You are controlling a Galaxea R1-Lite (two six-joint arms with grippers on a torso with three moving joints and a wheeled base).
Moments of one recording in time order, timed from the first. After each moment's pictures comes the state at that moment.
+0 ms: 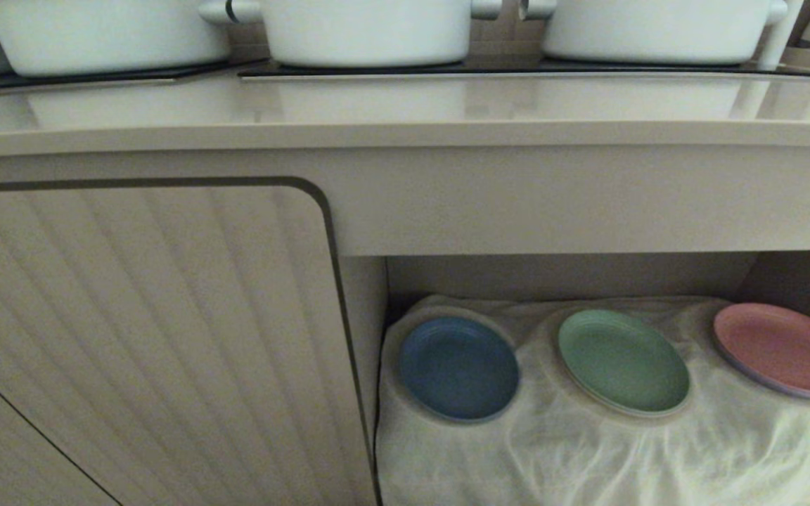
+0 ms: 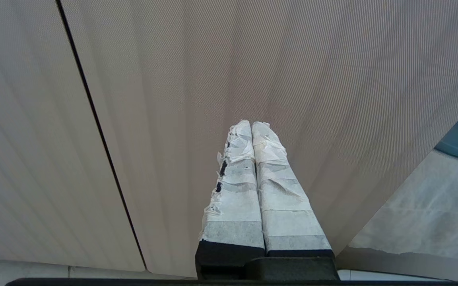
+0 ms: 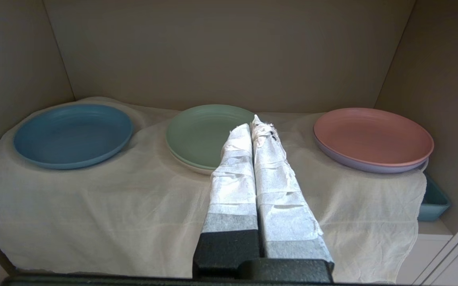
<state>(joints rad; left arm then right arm) 0.00 0.00 0.00 0.00 0.03 -0.11 0.01 0.00 0.00 -0.15 0.01 -0.04</state>
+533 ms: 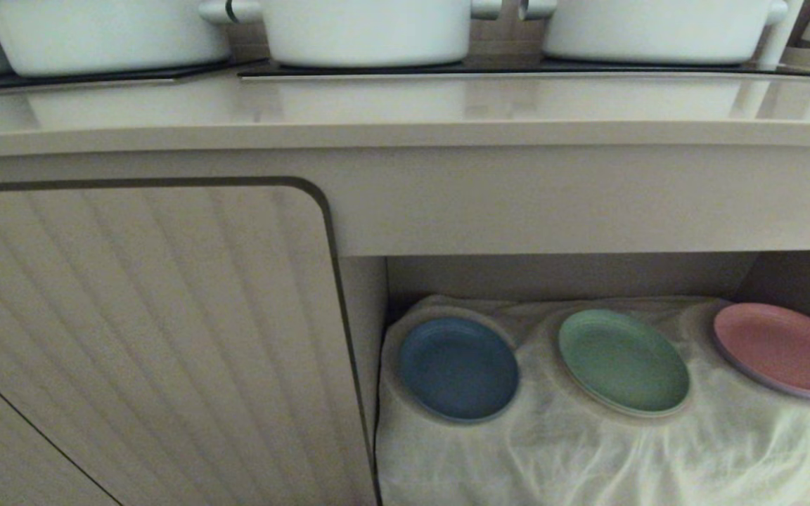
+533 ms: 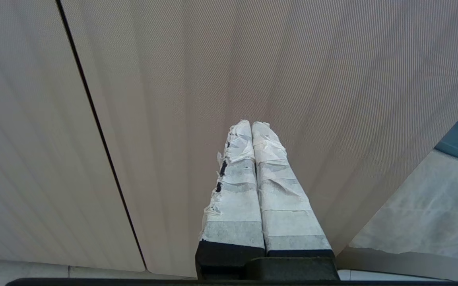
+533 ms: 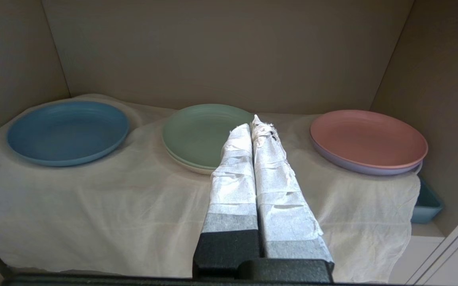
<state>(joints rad) 0.00 0.00 0.00 0.00 0.03 -0.11 0.01 0.00 0.00 -0.16 0.01 -0.07</state>
